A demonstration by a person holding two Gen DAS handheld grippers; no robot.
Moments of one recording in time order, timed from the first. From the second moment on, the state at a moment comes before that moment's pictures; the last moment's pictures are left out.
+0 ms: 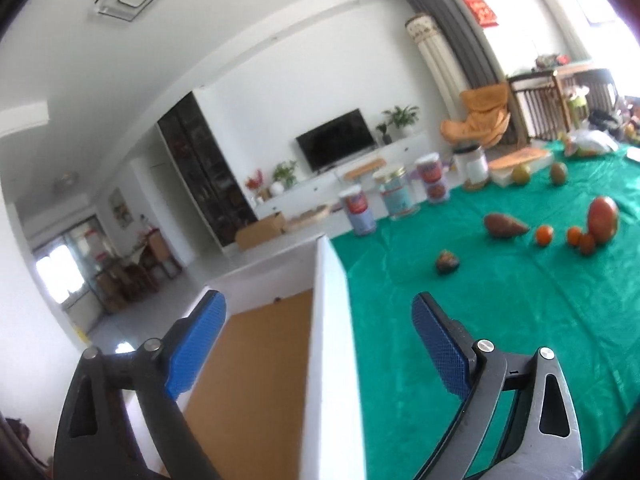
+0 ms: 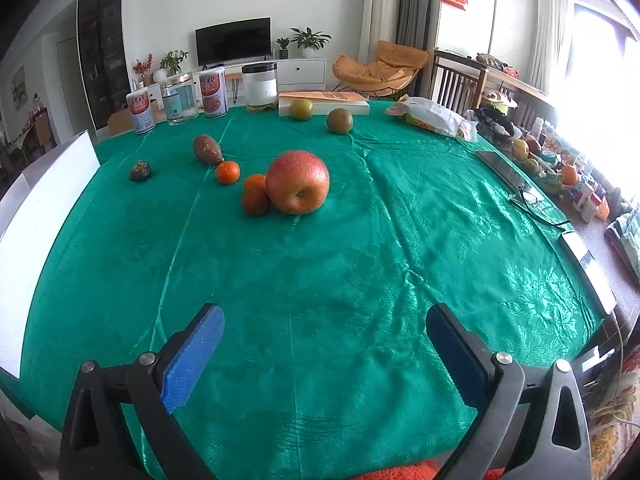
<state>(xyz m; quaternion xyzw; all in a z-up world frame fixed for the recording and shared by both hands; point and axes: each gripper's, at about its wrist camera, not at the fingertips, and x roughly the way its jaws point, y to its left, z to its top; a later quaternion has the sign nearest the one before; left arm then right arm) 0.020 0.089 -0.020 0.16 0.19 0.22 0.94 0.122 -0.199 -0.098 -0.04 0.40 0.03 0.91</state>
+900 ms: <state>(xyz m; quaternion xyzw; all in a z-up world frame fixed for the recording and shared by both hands) 0.155 0.052 -0.158 -0.02 0.45 0.06 0.89 0.186 -0.168 -0.167 -0.02 0.47 -0.01 0.88</state>
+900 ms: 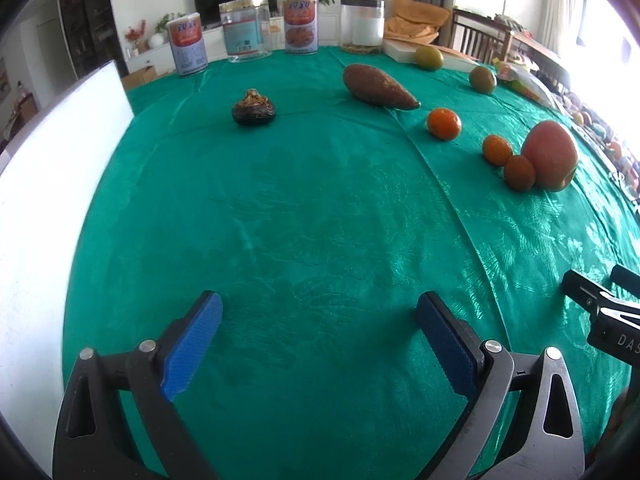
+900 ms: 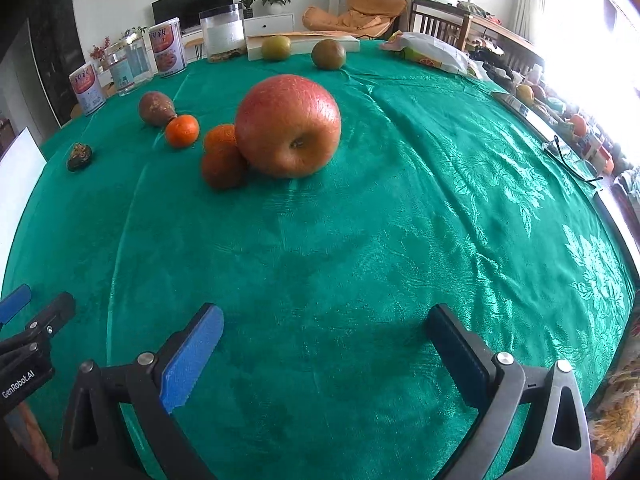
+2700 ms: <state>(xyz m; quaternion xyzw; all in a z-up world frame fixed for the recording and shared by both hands) 0.154 0.052 -0.159 -0.02 0.45 0.06 0.89 0.187 -0.172 -0.168 0.00 0.48 -0.01 0.88</state>
